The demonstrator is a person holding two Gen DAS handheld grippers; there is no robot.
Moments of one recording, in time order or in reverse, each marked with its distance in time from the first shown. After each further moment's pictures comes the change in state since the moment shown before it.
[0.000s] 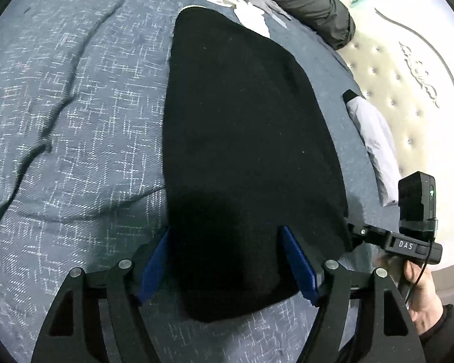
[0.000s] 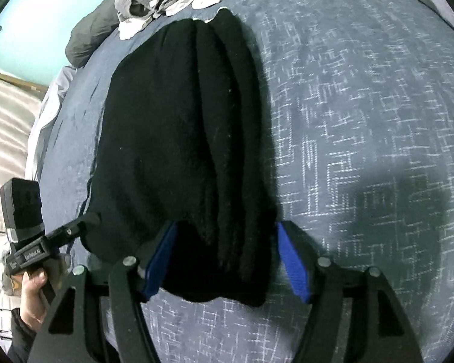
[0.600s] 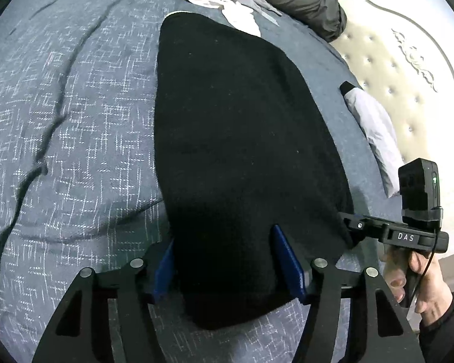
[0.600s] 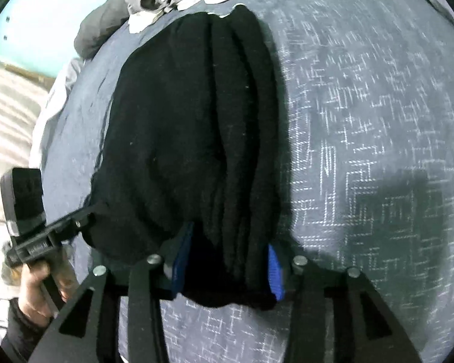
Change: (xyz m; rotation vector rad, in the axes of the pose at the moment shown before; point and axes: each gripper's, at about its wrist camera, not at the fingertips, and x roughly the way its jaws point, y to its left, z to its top) left arm 0.006 -0.010 0.006 0.074 0.003 0.023; right arm 0.013 0.011 0.009 -0.030 0.011 0.034
